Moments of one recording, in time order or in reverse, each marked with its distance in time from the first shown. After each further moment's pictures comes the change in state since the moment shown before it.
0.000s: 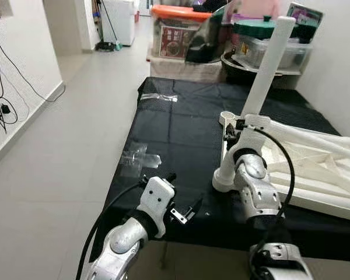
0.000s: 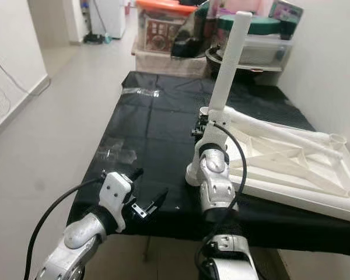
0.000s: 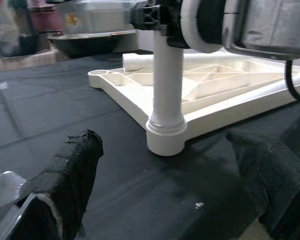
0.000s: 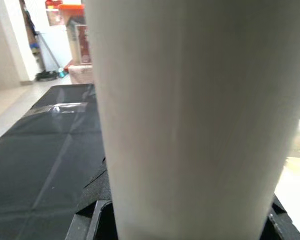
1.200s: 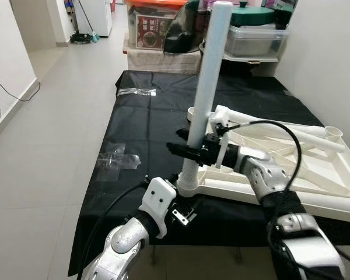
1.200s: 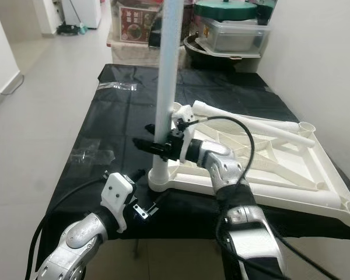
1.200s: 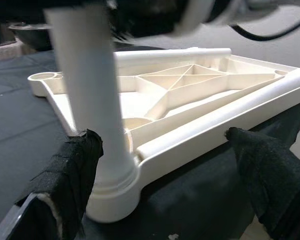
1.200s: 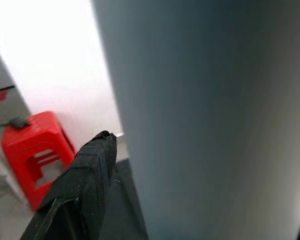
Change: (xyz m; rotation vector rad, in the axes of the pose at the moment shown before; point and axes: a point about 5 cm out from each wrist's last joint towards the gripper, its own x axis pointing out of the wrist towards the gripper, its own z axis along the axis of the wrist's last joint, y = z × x) left arm 0.001 -0.001 -0.001 -0.001 0.002 -0.008; right arm -0.007 0.049 0.019 0.034 0.155 1.426
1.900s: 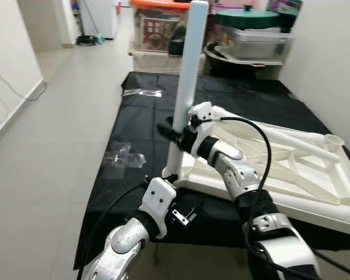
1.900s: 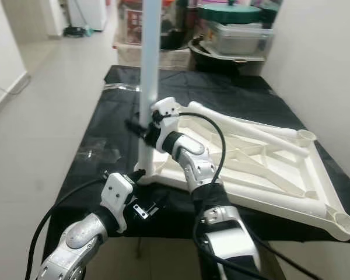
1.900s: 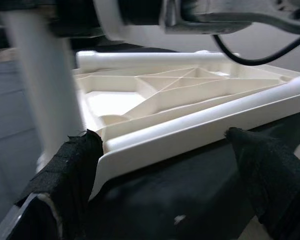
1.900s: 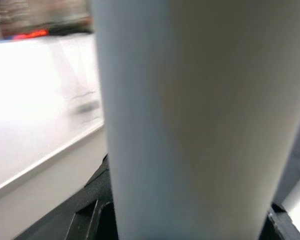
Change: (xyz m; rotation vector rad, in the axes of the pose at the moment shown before) left arm 0.000 0.000 -0.001 -0.001 0.004 0.000; right arm 0.029 -0.008 -0.003 -0.064 -0.139 -0.770
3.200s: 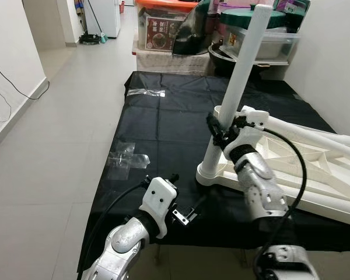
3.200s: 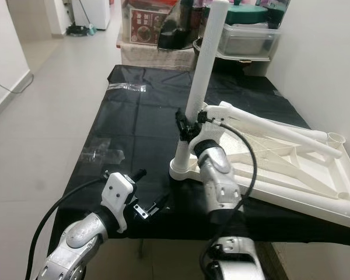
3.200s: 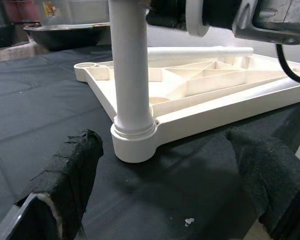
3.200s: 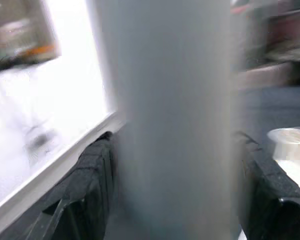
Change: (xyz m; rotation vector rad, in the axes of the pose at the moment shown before) left arm 0.001 0.000 0.000 0.001 -0.004 -0.001; right arm -0.046 -0.052 0.001 0.072 -0.032 0.008
